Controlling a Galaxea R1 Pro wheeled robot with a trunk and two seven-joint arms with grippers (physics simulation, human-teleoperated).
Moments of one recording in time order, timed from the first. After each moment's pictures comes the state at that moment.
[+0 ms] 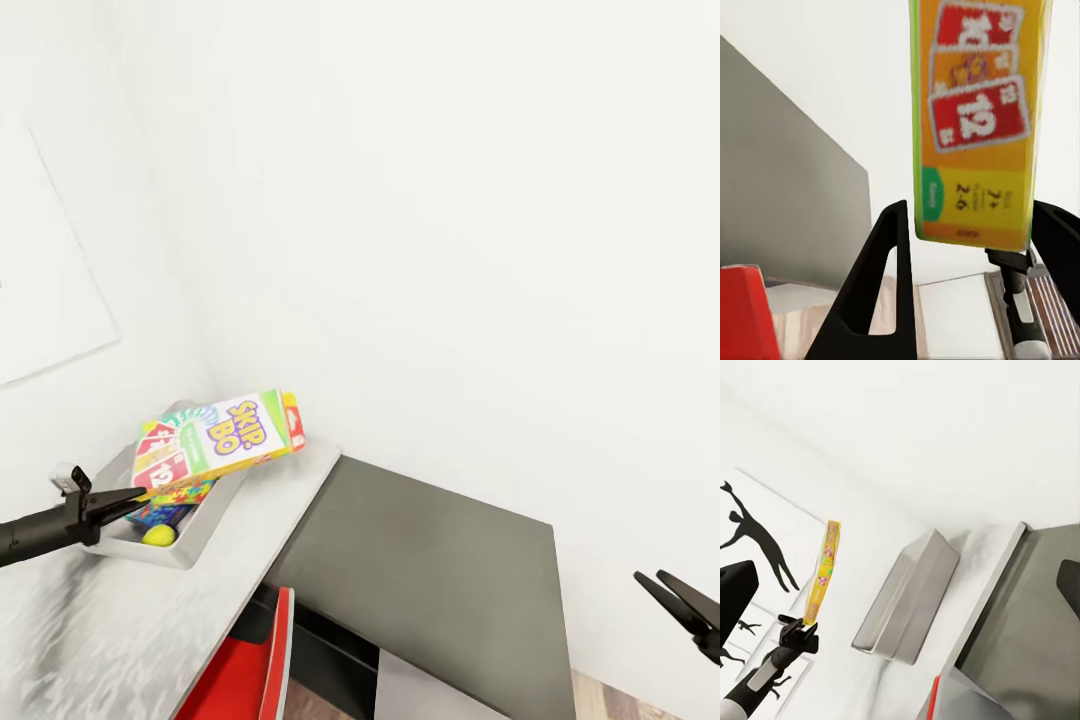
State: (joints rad) left arm -0.53 0.66 0.07 -0.87 0.62 1.01 -1.39; right arm 0.04 -0.19 -0.84 -1.58 -0.57 0.97 1.33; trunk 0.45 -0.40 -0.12
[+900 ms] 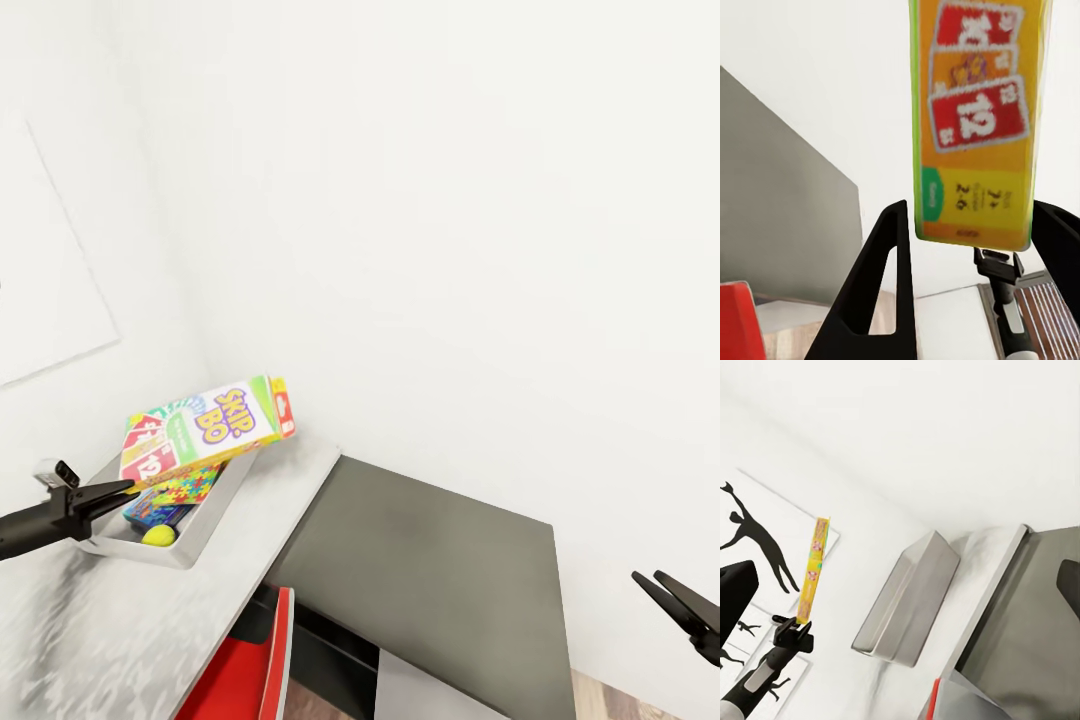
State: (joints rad) left arm -0.53 0.67 0.13 -0.87 0.62 1.02 -1.42; right arm 0.04 -0.18 -0.84 -1.58 -0.57 0.95 1.34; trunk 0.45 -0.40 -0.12
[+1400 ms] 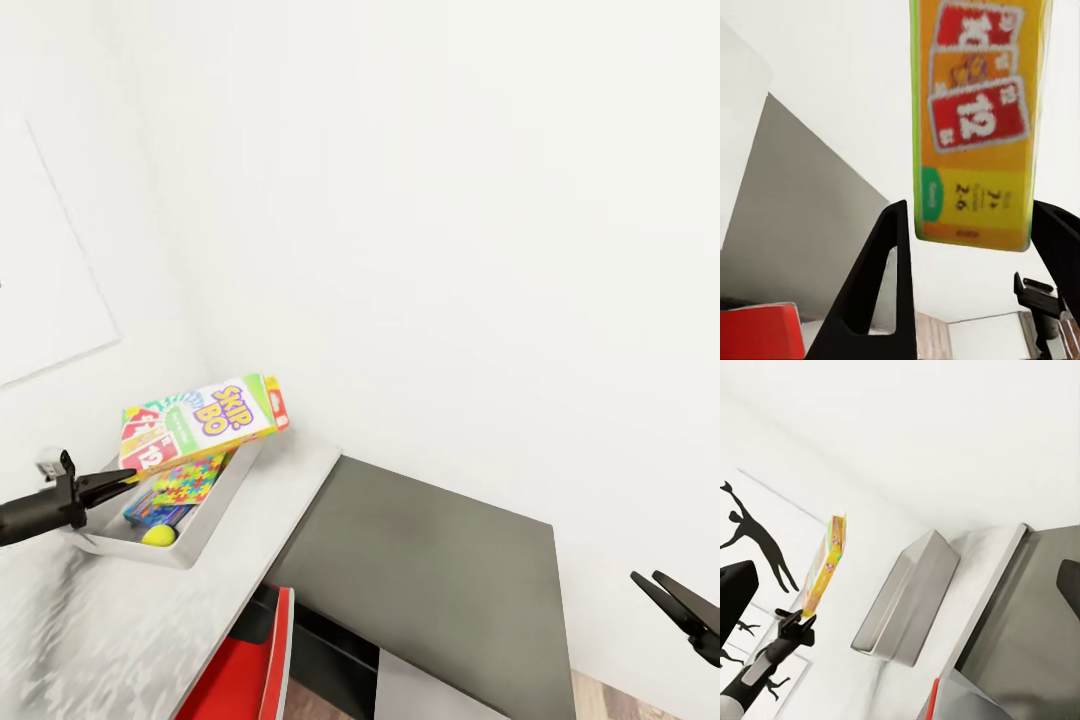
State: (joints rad) left arm -0.57 0.66 0.18 -0.87 0.62 1.02 -1.27; right arm 0.04 -0.18 -0.84 -1.58 -0.57 0.95 1.33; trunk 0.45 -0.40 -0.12
